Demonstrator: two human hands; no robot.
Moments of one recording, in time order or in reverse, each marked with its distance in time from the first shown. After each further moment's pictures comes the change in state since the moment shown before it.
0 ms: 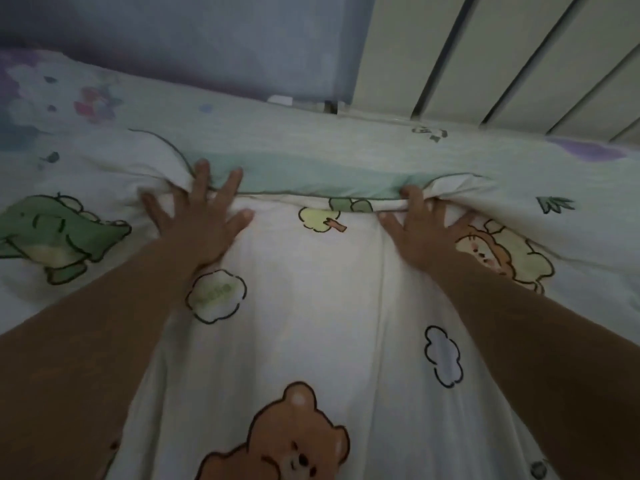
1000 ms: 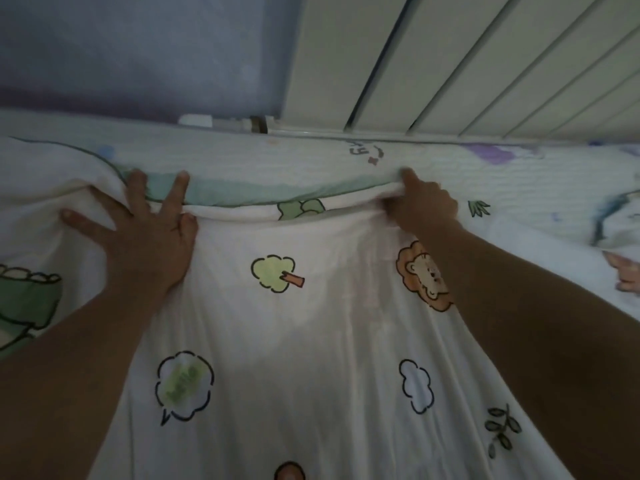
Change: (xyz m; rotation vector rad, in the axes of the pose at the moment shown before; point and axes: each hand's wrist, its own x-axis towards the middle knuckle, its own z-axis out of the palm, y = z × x) left_hand 0.094 0.019 0.004 -0.010 0.189 0.149; right_hand 0.069 0.014 -0.087 -0.269 0.029 0.349
